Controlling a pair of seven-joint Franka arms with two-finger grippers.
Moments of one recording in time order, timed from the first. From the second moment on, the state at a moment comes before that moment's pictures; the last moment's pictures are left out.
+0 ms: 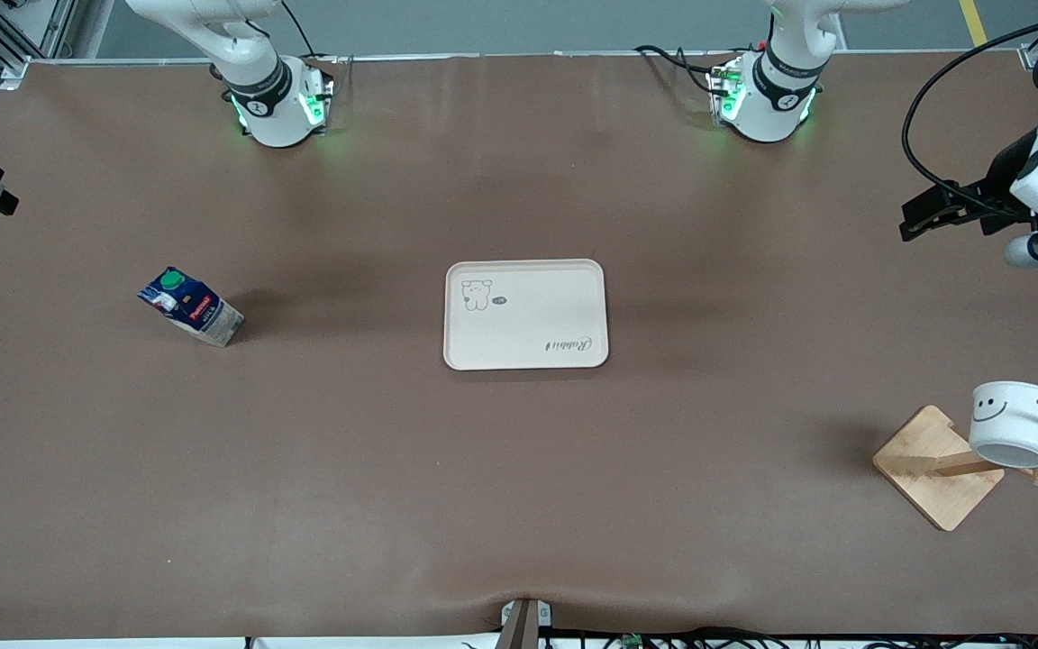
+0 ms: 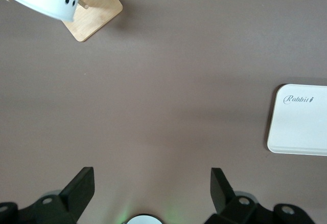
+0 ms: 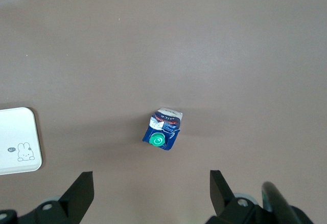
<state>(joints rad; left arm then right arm) -0.02 0.03 -0.06 -1.52 0.00 1.47 -0.15 0.01 -0.10 -0.14 -1.57 0.02 1.51 -0.03</state>
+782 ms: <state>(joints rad) -0.03 0.03 -0.06 -1.52 0.00 1.47 -0.15 0.01 -0.09 -0.14 -1.57 0.02 1.51 -0.03</state>
